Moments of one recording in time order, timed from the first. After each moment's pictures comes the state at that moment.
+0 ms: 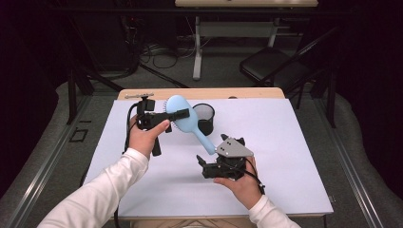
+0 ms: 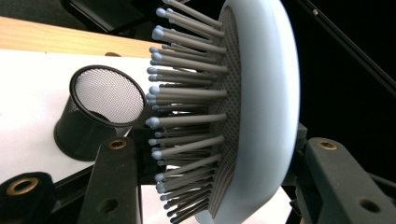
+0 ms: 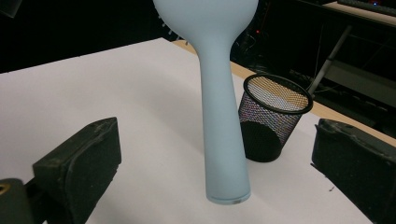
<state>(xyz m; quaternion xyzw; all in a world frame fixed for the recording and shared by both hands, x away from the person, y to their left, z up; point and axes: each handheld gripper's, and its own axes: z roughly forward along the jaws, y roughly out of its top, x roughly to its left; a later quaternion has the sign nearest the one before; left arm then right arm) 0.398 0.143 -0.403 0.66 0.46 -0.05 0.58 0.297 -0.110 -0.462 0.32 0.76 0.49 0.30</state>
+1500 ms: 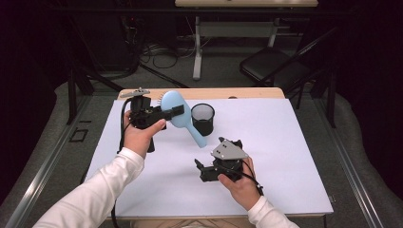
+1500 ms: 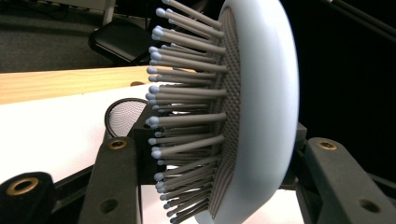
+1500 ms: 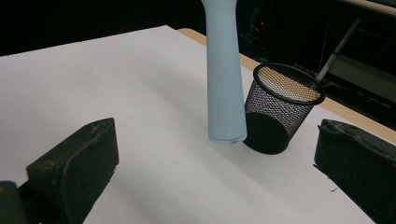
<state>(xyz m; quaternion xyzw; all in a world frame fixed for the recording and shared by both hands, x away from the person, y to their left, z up) 0.392 0.151 -0.385 0.70 0.42 0.04 0.58 0.295 -0.103 -0.471 0.31 0.77 0.47 0.29</state>
